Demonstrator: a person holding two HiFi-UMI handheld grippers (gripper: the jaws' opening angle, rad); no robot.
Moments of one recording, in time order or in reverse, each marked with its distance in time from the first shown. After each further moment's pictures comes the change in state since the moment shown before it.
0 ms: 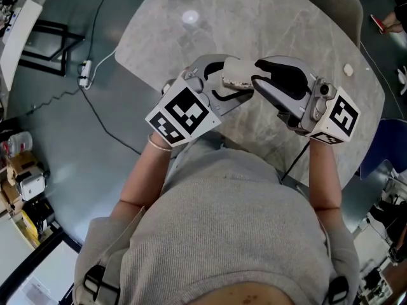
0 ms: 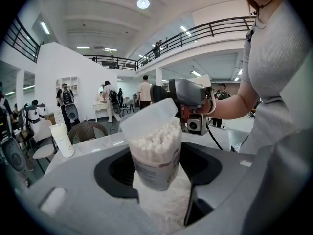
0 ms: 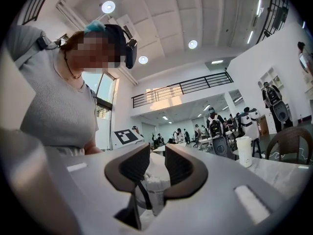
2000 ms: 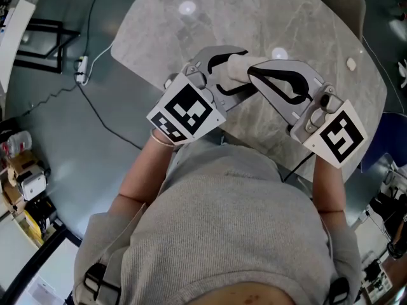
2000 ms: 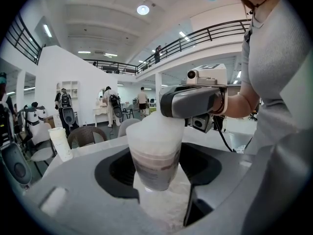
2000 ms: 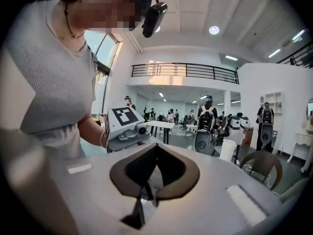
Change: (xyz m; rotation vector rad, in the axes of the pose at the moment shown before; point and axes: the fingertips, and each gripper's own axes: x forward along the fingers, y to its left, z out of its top) left arm 0.005 0.007 0.011 0.004 -0.067 0.003; right arm 0.023 0.010 -0.014 -0.215 0.331 -0.120
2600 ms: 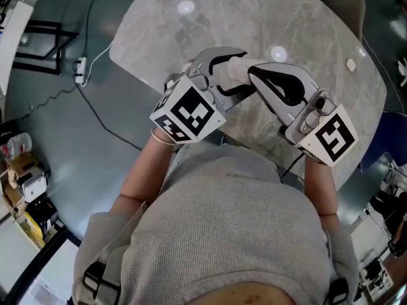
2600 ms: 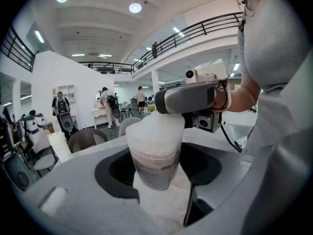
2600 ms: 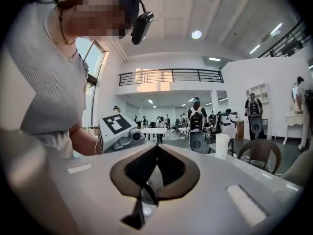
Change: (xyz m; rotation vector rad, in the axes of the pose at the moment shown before) left arm 0.008 0.001 -0.013 0.071 0.025 -0.010; right arm -0.002 -0.010 -0.013 0.100 -0.089 -0.093
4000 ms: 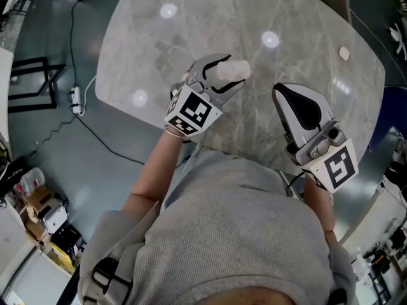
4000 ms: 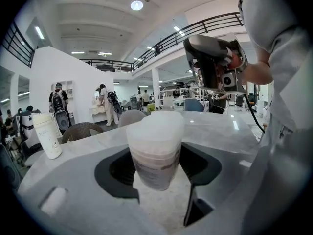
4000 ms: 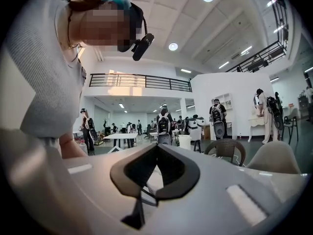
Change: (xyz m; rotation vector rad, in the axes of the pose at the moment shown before) left arm 0.092 0.050 -0.085 -0.011 0.009 -0.017; right arm -0.061 -0.073 -0.021 0.079 -0.068 -0.377
